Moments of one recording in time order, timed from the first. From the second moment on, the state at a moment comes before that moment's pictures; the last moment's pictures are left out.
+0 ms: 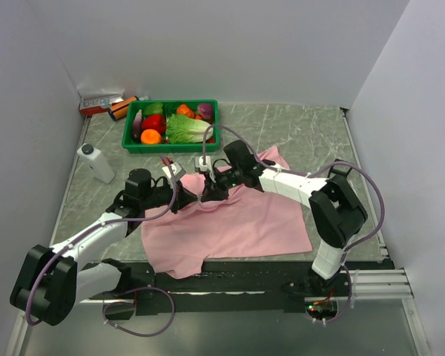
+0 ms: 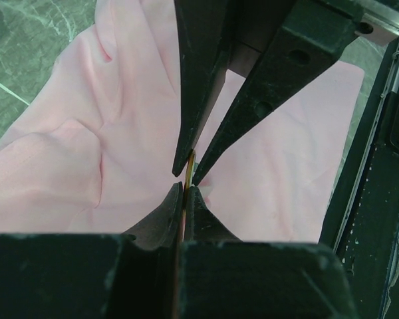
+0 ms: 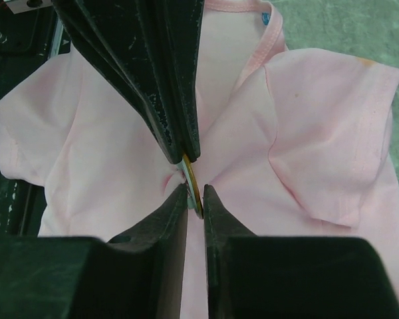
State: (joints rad) left arm -0.41 1.11 0.49 0.26 0.67 -0.04; right arm 0.69 1.75 1.17 -0.18 -0.85 -0.53
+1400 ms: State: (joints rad) left arm -0.46 1.12 0.50 0.20 0.62 0.01; right arm 0.70 1.65 1.06 -0.10 -0.70 -0.45
